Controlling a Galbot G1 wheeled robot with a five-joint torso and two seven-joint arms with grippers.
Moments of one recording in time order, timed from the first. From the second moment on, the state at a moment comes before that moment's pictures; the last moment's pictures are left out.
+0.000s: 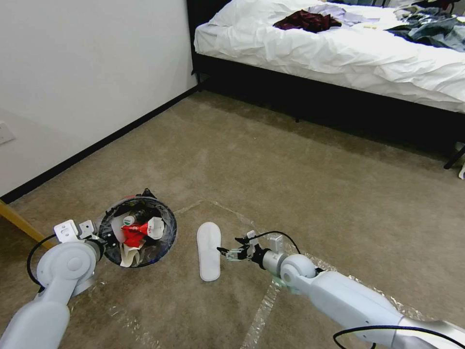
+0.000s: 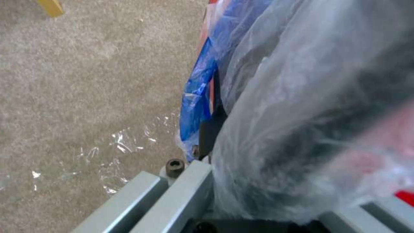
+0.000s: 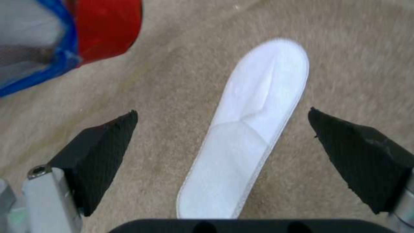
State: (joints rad) left arm 1.23 -1.01 -0.63 -1.96 -1.30 0.74 -0.92; right arm -0.65 1.09 -0.52 1.25 1.09 -0.08 -0.14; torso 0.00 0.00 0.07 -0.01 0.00
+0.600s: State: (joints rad) left arm 1.22 -1.02 -0.60 -1.95 -1.28 0.74 -0.91; right arm -0.63 1.30 -0.45 0.98 1.11 -0.08 -0.21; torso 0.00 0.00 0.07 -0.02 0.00
